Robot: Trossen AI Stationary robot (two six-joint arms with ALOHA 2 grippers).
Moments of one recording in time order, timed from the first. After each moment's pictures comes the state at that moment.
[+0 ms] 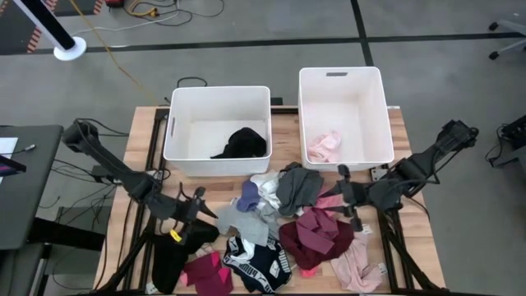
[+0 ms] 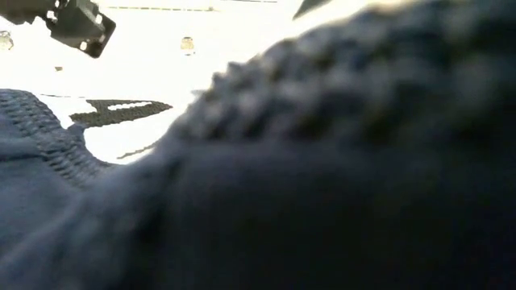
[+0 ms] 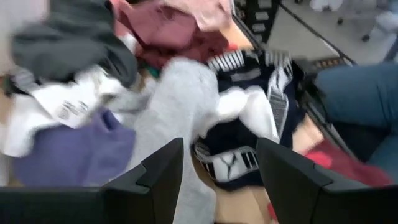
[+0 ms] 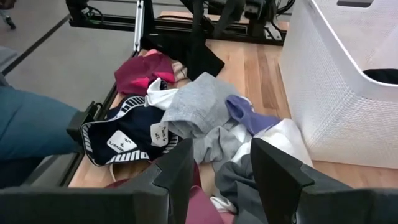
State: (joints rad) left arm -0.64 0.97 0.52 0.00 -0.32 -0.20; right arm 0.61 0.99 0.99 -0.53 0.45 0.24
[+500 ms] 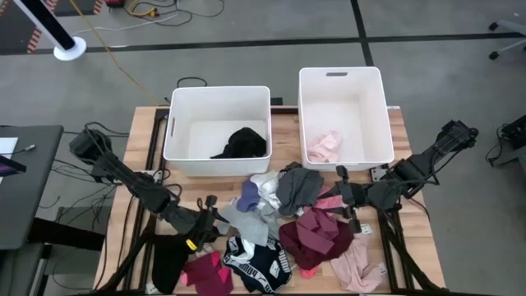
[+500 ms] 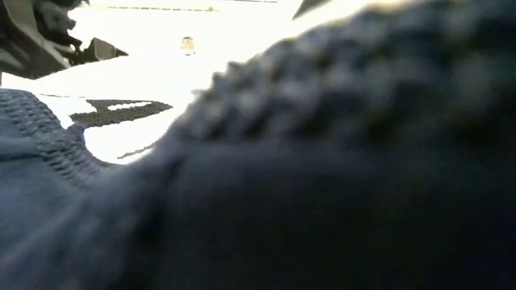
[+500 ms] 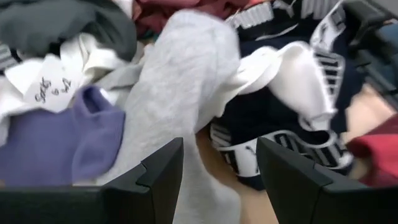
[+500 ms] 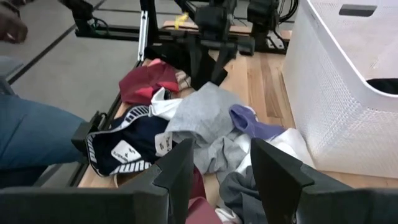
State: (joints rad) left arm -0.62 1.31 0.52 0.23 -0.41 -0.15; right arm 0.61 1.00 0.99 -0.48 0.44 0.23
